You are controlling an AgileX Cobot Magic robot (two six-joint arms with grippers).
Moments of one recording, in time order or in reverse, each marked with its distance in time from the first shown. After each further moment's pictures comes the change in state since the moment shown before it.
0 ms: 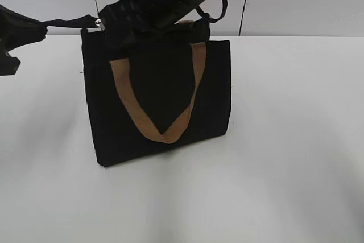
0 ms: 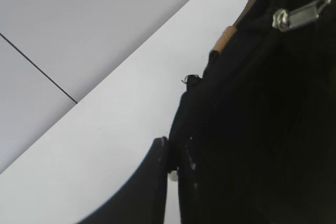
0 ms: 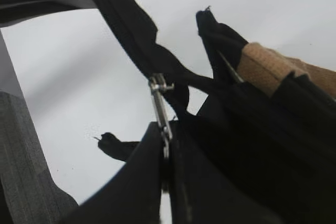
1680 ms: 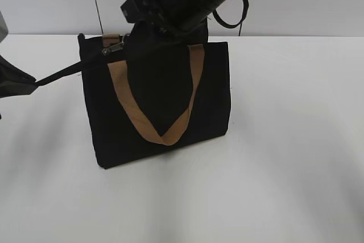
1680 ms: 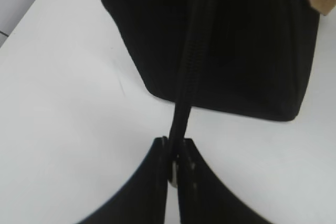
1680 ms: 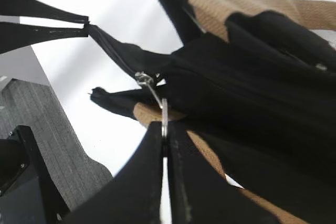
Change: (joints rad) left arm 0.000 0.001 0.040 0.563 0.099 -0.362; right arm -0.075 -0.001 0.000 0.048 0.175 0.090
